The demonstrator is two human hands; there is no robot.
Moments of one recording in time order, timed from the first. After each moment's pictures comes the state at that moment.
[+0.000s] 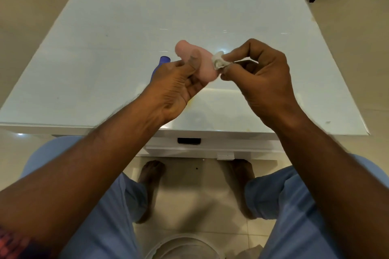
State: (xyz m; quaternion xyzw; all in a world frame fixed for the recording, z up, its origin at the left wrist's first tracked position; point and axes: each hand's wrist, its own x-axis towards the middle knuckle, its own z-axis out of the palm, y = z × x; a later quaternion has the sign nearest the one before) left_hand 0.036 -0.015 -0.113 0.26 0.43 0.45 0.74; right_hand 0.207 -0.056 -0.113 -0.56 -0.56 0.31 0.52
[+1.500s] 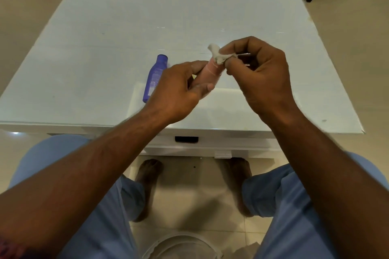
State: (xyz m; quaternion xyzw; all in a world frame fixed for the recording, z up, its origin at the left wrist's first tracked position) left_hand 0.033 -0.024 -0.132 0.76 0.48 0.28 0.34; right_hand 0.206 -0.053 -0.111 -0.59 -0.58 0.23 0.51
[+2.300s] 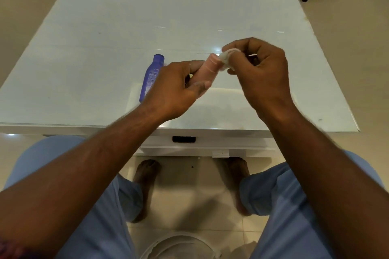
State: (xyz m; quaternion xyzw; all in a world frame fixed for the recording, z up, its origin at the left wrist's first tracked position) left_hand 0.034 -0.020 -0.130 0.76 0.48 0.27 0.34; right_hand 0.212 -0.047 -0.115 -0.62 -0.54 0.22 0.52
